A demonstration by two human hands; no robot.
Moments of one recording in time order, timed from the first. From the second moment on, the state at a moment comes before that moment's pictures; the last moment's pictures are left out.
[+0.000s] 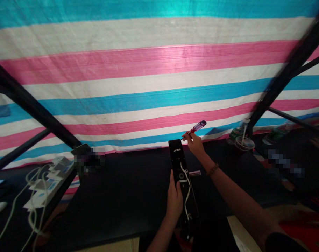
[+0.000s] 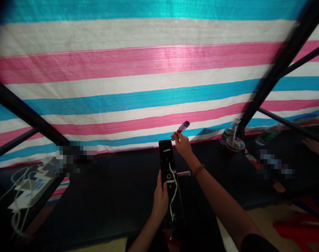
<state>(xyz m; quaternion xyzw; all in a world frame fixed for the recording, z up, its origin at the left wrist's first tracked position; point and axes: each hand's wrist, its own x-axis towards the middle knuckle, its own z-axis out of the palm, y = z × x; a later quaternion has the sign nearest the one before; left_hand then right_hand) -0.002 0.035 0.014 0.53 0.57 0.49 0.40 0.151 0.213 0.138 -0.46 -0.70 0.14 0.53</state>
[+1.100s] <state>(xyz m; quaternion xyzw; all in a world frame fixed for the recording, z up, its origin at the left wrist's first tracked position) -0.001 0.028 0.023 0.57 0.57 0.43 0.41 0.152 0.242 0.144 -0.44 -0.77 0.17 0.42</state>
